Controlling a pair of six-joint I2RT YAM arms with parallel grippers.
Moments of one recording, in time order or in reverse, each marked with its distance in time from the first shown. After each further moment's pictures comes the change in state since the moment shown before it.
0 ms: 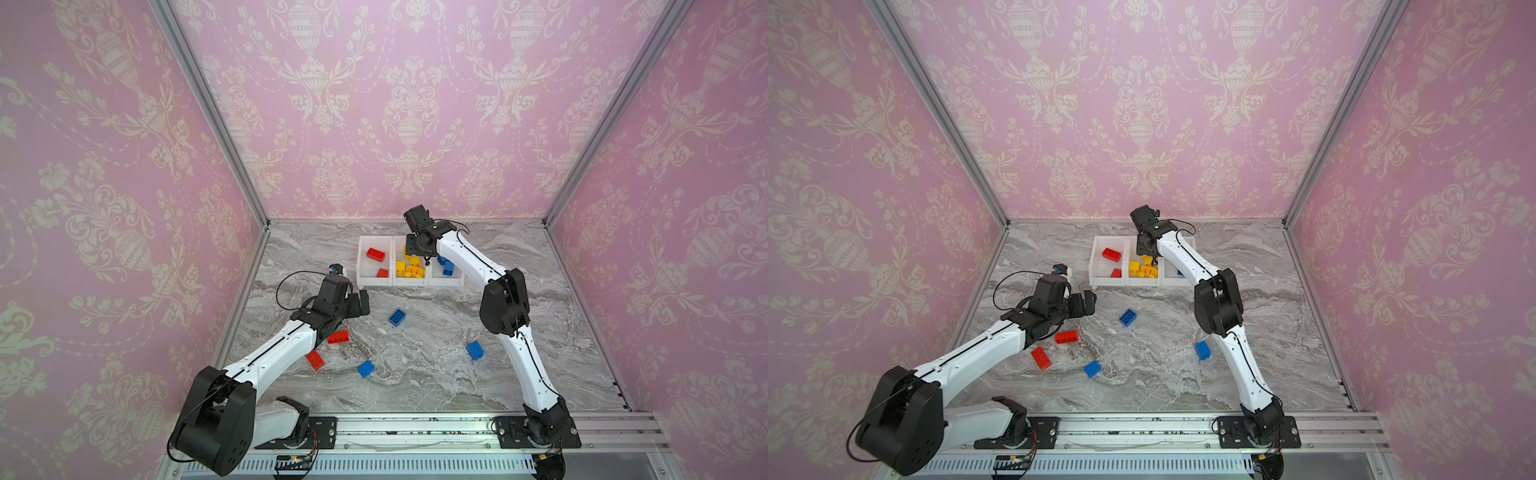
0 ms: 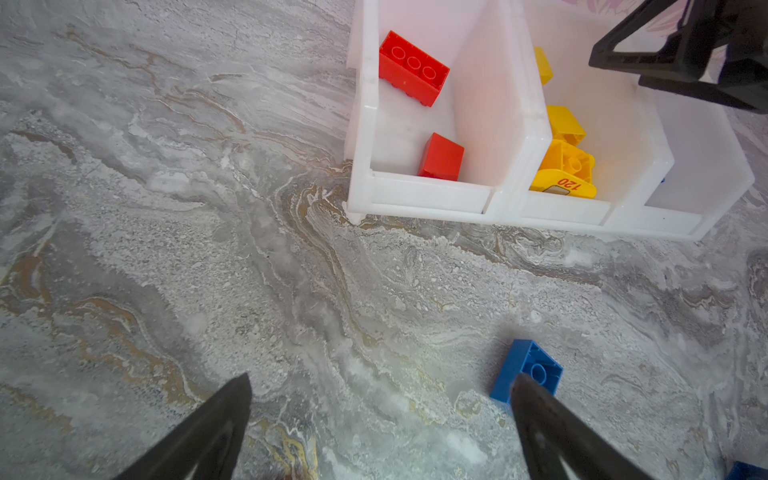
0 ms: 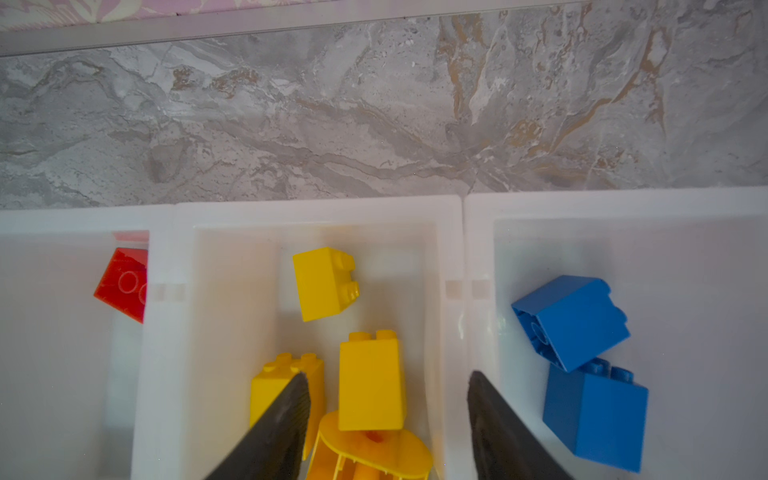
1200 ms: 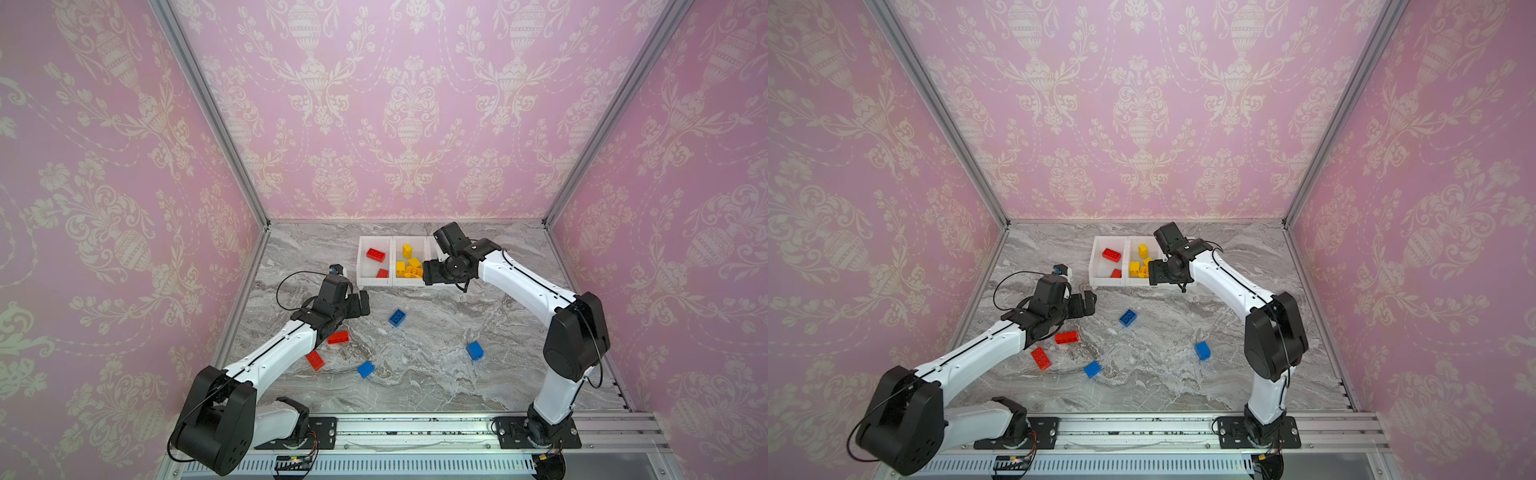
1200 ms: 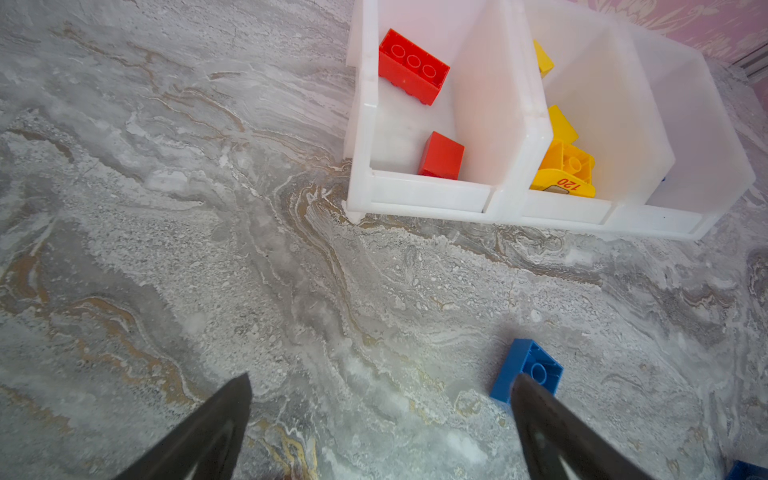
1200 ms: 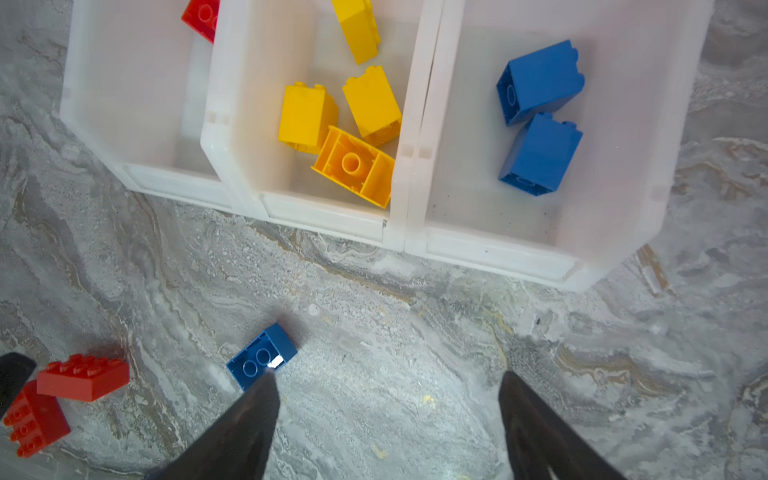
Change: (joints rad) left arm 0.000 0.003 0.000 0.001 0.005 0.000; right arm 0.005 -0.657 -0.796 0.050 -0.246 -0.133
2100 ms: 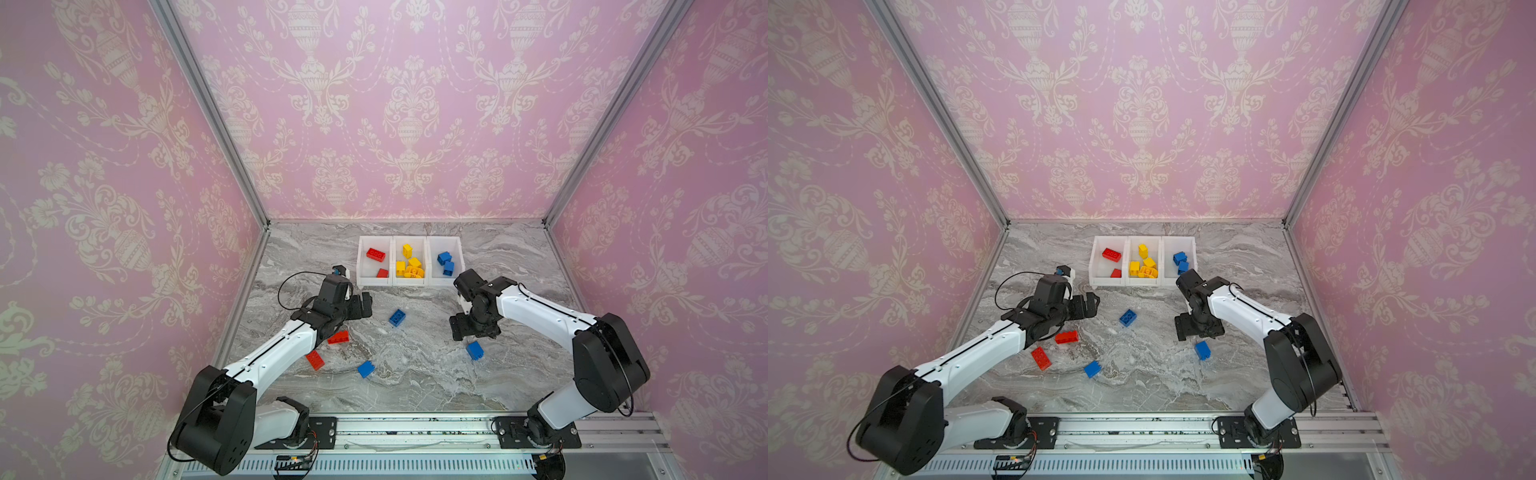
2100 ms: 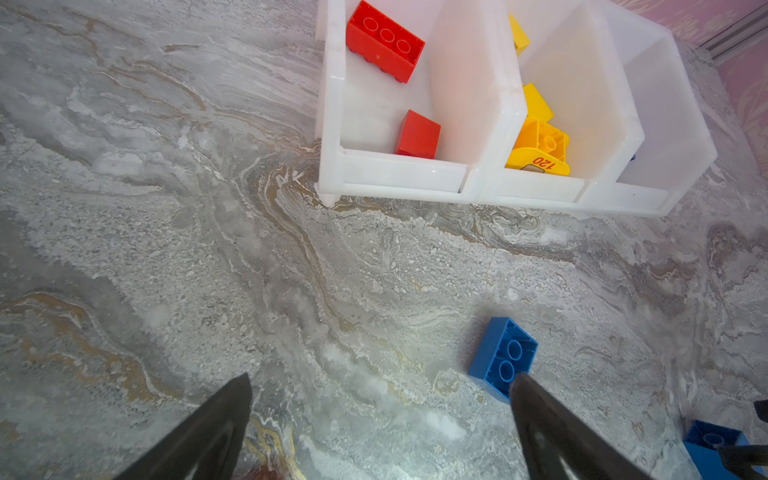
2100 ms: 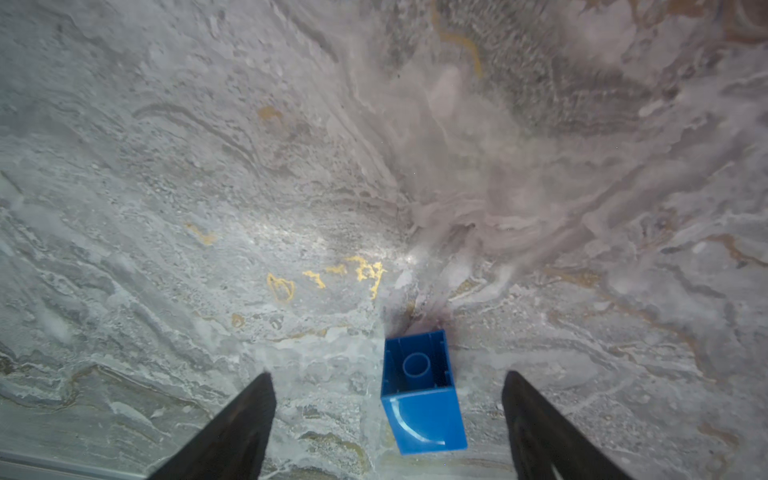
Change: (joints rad) left arm 0.000 0.000 0.000 -0.016 0.073 -0.001; right arm -0.026 -0.203 -0.503 -0.109 -0.043 -0.019
